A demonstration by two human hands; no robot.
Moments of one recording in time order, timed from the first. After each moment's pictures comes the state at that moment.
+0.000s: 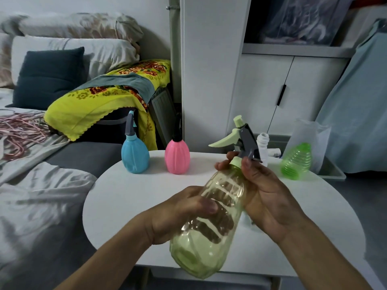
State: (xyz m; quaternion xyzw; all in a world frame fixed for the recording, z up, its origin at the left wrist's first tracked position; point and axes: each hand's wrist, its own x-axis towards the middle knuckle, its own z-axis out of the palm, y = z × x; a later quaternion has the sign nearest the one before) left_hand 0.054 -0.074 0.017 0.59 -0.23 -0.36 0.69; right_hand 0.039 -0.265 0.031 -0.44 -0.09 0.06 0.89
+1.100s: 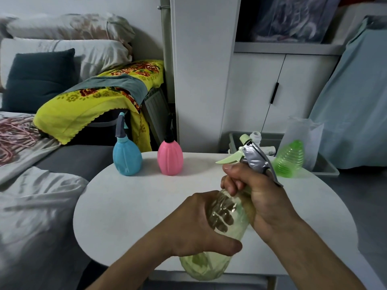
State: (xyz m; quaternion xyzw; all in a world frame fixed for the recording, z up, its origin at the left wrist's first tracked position) left_hand 0.031 -0.112 0.024 0.81 -0.27 -0.17 0.49; right_hand 0.030 -0.260 0.042 -0.56 0.00 -0.07 0.82
